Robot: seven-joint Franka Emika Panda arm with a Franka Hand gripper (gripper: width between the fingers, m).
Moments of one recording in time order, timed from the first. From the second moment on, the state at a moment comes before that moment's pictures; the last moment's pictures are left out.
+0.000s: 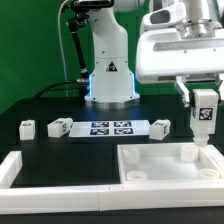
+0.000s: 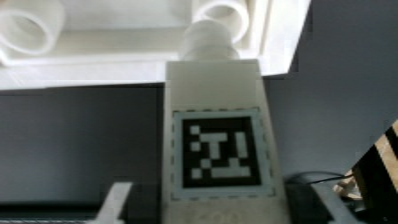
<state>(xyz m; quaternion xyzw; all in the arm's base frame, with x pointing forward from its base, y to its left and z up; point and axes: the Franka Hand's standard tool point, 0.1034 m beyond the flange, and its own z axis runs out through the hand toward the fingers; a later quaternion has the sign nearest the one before) 0.610 0.112 0.134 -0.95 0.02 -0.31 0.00</state>
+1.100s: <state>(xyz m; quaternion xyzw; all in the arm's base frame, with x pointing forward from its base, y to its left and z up) 0.623 0.113 0.101 -0.95 0.01 -0.31 -0.01</state>
